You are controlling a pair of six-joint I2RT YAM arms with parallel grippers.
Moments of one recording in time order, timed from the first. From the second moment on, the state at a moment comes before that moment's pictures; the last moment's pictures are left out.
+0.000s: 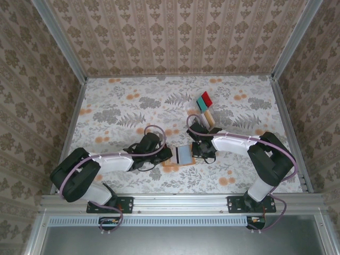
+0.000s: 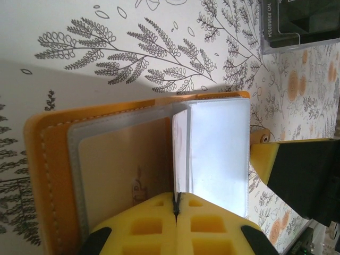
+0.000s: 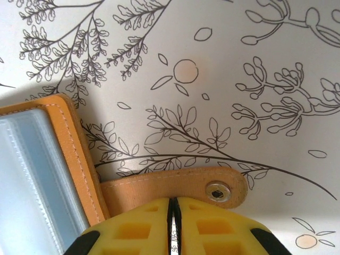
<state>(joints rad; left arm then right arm) -0.83 1.43 0.48 0.19 0.24 -1.06 0.68 1.66 0.90 -0.59 0.04 0.81</state>
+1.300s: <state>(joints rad) -0.85 1.49 0.51 0.21 0.23 -1.07 0.68 1.52 0.94 -0.59 -0.01 0.76</state>
